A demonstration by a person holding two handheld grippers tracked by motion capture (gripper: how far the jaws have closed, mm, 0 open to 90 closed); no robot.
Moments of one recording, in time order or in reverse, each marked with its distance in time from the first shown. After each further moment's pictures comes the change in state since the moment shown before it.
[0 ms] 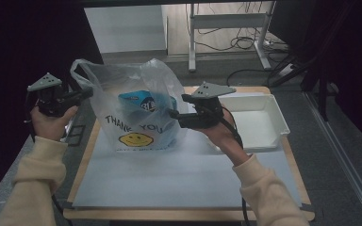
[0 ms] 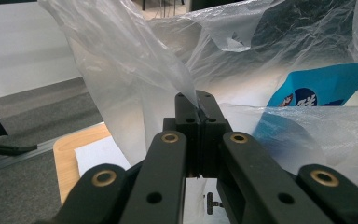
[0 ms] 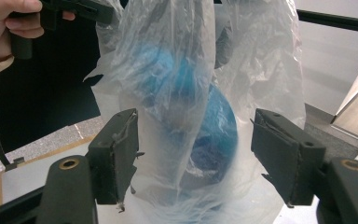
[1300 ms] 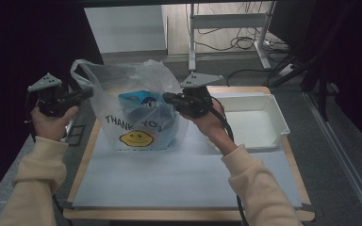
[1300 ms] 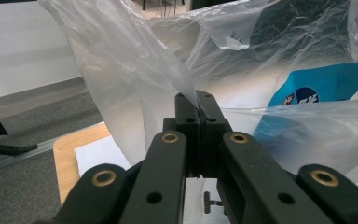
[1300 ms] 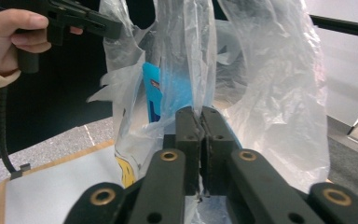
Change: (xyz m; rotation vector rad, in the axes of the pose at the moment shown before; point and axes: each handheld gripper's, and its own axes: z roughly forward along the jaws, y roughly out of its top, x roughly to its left) left arm 0.000 -0.001 0.001 -0.001 0.001 -0.002; right arm -0.004 0.020 0.026 0.000 0.053 -0.021
